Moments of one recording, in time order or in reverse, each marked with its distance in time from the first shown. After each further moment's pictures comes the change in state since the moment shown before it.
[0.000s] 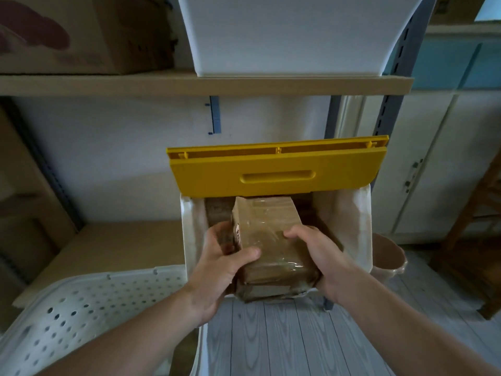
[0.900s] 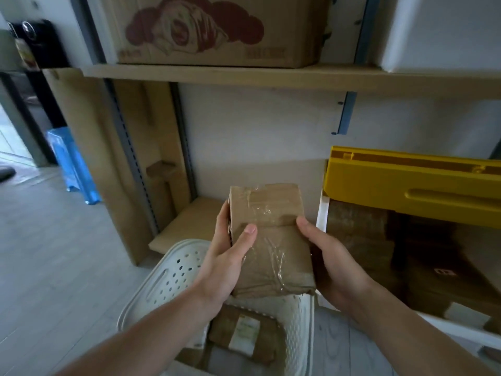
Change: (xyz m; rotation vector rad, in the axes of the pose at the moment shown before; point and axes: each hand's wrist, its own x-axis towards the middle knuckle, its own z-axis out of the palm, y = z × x) left_hand -0.072 0.027 -0.161 0.027 0.347 0.316; right_hand 0.005 0.018 0.194 -0.028 -0.539 -0.074
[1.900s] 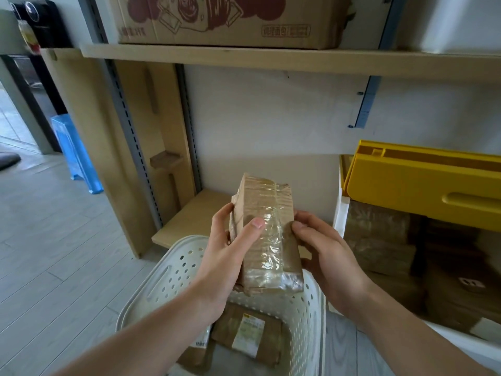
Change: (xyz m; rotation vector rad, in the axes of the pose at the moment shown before) left_hand 0.017 -0.012 -0.016 -0.116 0.085 -0.160; right_hand 0.023 0.000 0.023 -0.108 0.018 -0.167
